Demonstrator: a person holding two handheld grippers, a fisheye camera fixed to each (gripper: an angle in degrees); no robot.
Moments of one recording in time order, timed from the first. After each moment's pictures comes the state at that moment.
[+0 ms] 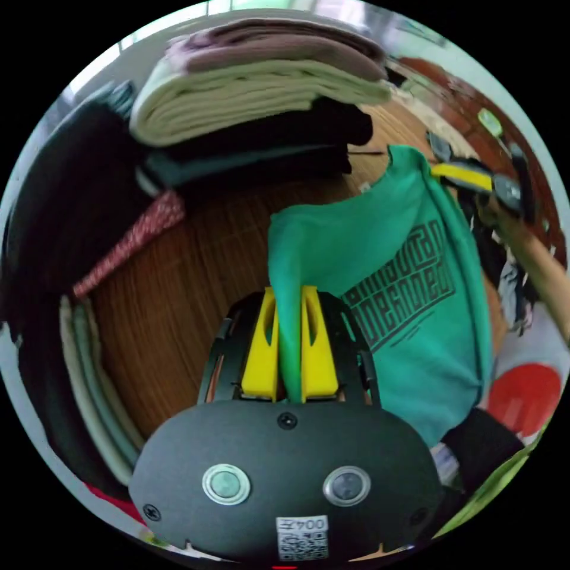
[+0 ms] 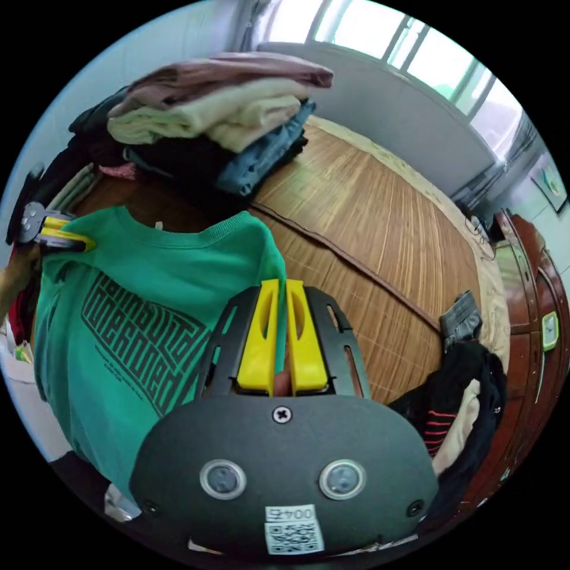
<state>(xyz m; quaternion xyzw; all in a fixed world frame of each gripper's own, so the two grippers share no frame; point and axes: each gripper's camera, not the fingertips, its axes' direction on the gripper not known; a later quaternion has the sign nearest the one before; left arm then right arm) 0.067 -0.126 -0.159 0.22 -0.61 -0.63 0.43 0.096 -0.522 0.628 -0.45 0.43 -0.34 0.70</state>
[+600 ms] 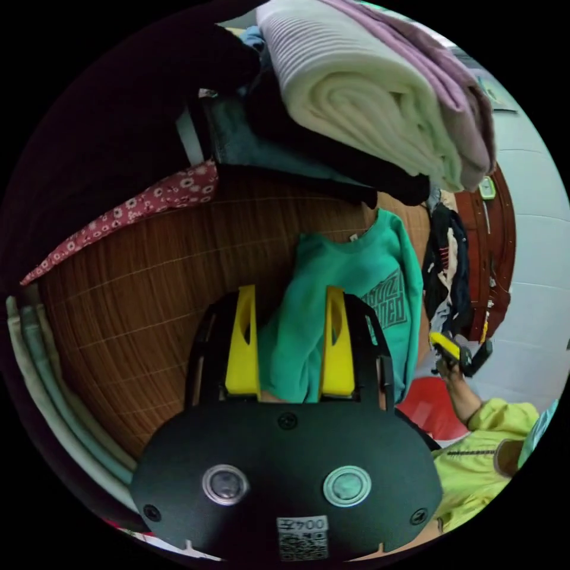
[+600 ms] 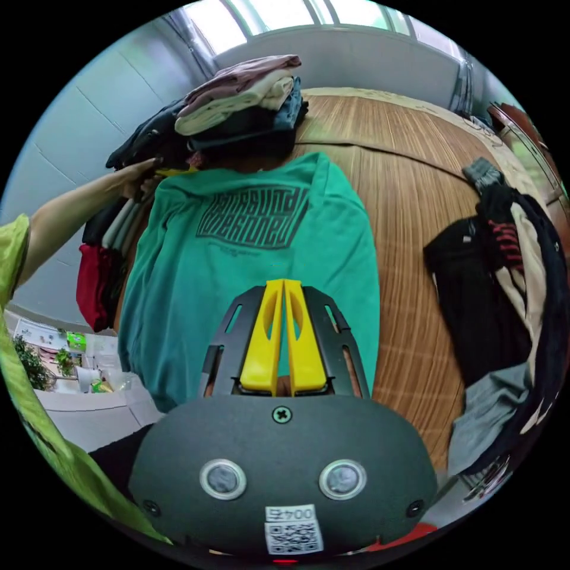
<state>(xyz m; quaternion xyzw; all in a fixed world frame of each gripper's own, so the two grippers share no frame) 0.146 -0.047 -0.161 0.41 -0.43 -0.65 0.48 0.011 -0.413 0.418 -0.46 0.38 -0.14 0.79</state>
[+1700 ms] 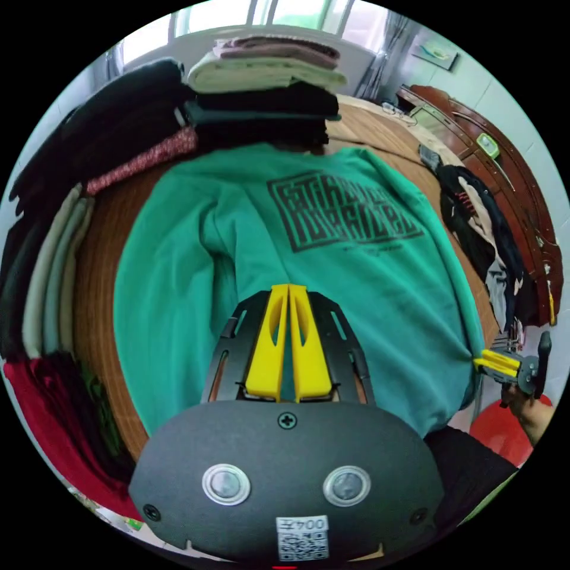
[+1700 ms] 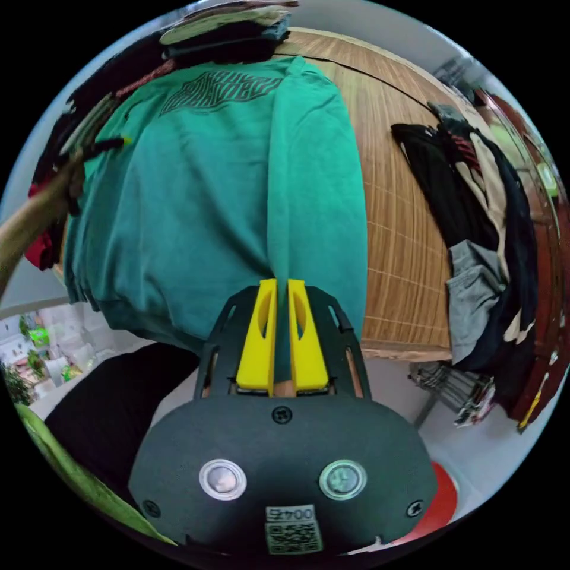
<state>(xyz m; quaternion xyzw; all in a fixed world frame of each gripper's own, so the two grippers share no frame) 0.080 -0.356 0.172 0.35 -0.59 -0.63 0.35 -0.029 -0.289 0.336 -0.53 0.51 -0.12 0.66</state>
